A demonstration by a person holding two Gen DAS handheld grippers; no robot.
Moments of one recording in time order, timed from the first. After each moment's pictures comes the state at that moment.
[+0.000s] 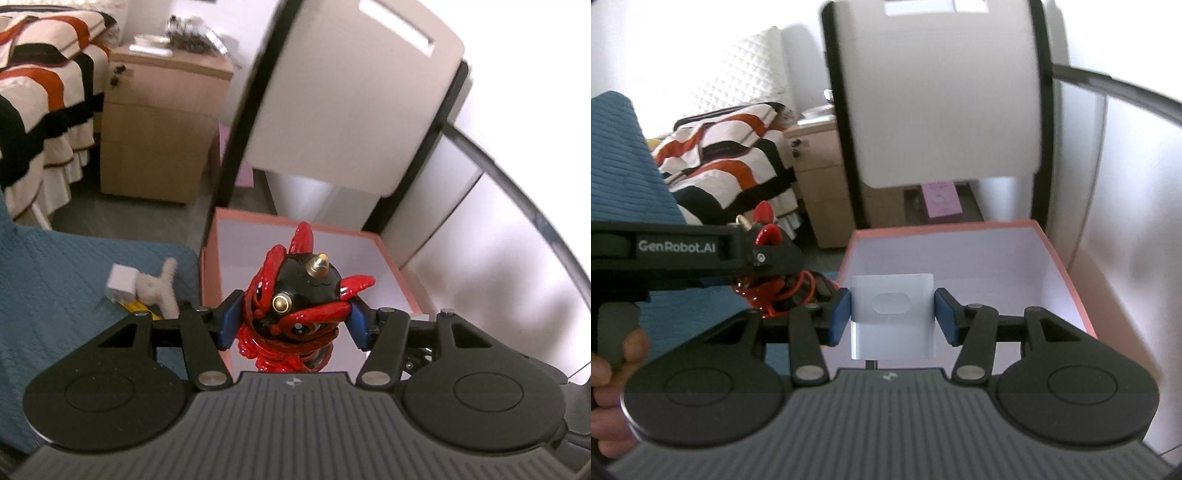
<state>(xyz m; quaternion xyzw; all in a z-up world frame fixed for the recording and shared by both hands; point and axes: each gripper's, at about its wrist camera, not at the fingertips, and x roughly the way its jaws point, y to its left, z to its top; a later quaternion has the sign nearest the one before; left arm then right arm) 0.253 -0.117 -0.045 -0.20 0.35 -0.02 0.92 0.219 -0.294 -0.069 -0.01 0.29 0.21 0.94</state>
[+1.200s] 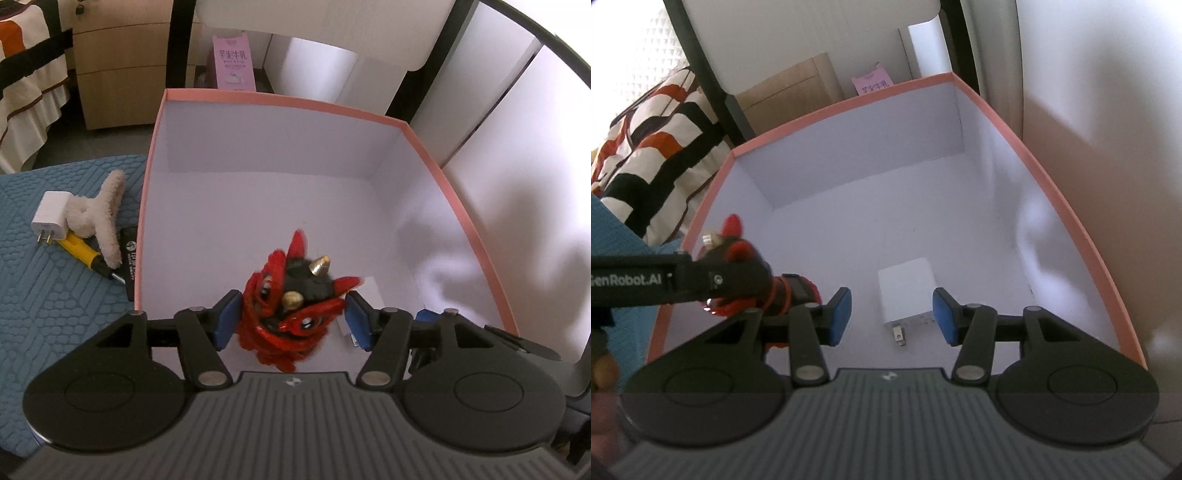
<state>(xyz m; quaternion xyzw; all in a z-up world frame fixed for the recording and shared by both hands) 0.338 -0.182 -0.164 -0.15 0.47 -0.03 0.87 0.290 -0.366 -0.183 0.06 0.42 0.16 0.89</state>
